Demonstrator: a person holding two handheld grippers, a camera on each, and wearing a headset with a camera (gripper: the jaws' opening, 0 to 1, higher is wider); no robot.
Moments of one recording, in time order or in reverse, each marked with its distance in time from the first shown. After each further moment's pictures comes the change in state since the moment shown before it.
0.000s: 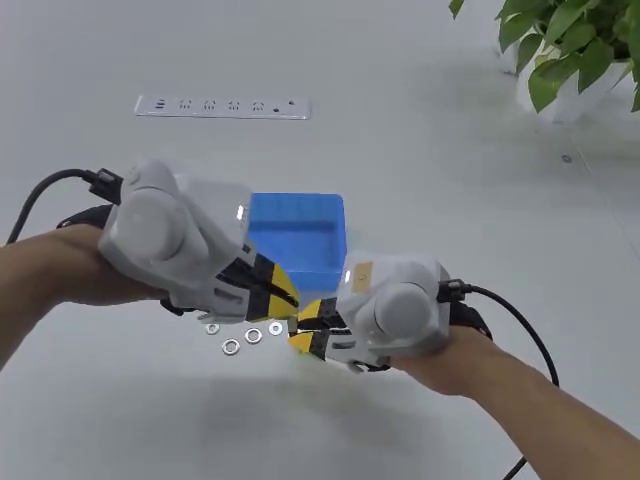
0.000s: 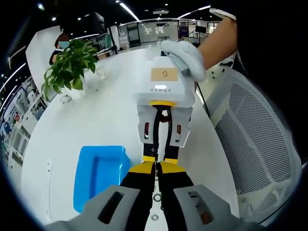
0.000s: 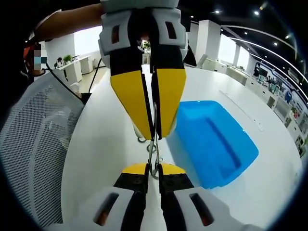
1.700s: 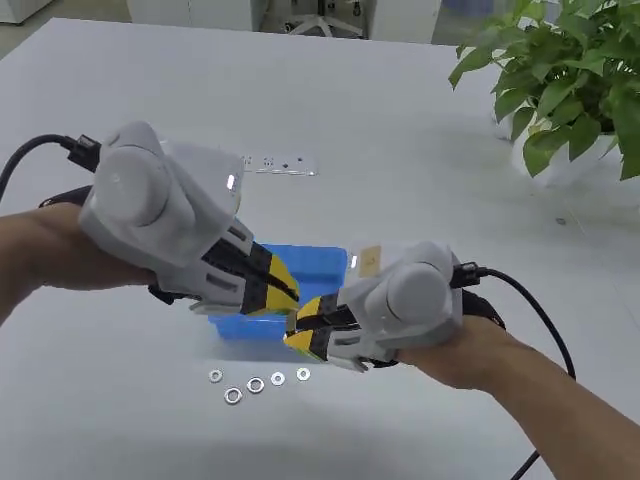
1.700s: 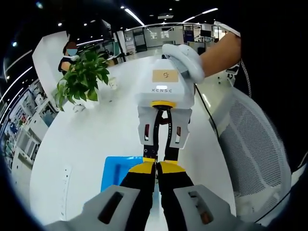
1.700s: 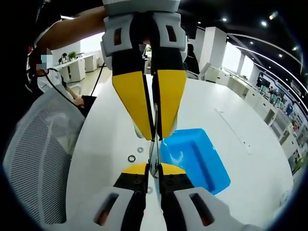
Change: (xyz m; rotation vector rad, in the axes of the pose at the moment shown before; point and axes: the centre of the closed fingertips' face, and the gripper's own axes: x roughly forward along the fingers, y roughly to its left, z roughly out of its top) left arm -0.054 0.032 0.038 0.000 -0.044 0.073; right arm -0.031 -0.029 0.061 -0.079 -0.020 0.003
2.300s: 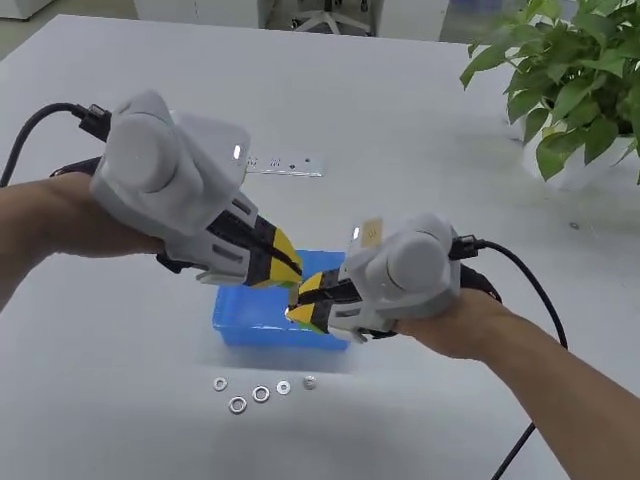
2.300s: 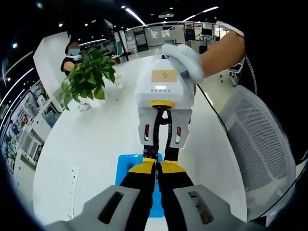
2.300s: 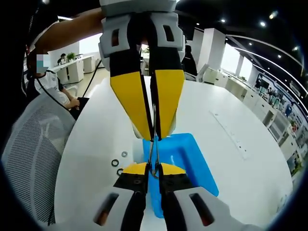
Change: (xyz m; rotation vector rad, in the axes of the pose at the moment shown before) left arm -0.001 0.037 -0.009 0.011 0.011 0.019; right arm 0.013 -0.038 0.004 -0.001 -0.014 -0.010
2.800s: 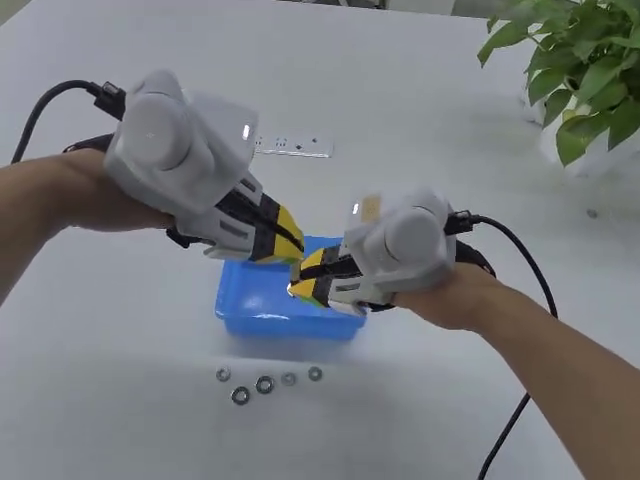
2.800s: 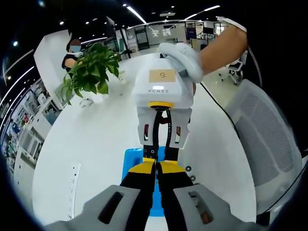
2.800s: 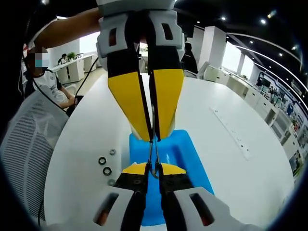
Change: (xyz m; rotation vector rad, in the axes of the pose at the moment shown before) left arm 0.013 0.023 -0.024 -0.005 0.013 0.005; right arm 0.024 -0.022 -0.012 0.004 0.013 0.017
